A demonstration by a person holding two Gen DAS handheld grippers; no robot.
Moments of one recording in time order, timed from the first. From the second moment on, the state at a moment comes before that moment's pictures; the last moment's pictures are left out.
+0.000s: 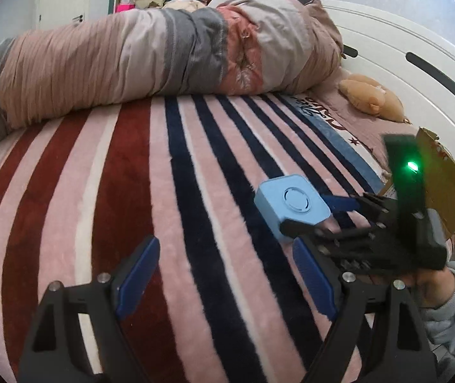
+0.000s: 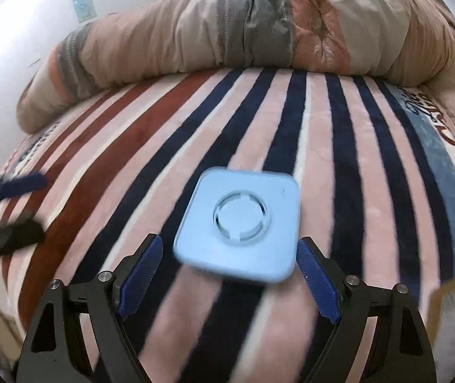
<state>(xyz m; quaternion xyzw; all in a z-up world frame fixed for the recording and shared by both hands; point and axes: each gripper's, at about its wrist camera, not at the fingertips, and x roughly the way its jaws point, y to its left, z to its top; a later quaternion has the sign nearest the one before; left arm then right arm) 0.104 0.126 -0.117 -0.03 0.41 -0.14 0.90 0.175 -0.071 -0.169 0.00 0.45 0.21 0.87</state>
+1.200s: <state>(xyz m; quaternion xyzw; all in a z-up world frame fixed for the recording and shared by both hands) 0.052 0.032 -0.016 -0.12 0.34 -0.40 0.85 0.021 -0.113 -0.024 -0.11 0.25 0.30 0.91</state>
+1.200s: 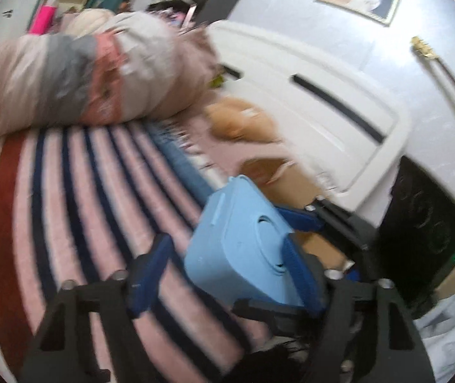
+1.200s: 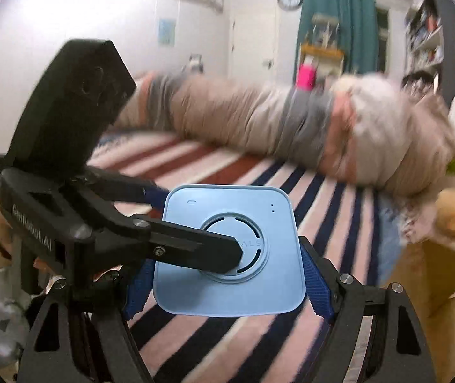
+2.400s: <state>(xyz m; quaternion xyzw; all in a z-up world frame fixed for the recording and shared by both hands) 0.036 -0.098 0.034 0.02 0.29 -0.19 0.94 0.022 -0.304 -0.004 -0.06 0.27 0.22 0.94</state>
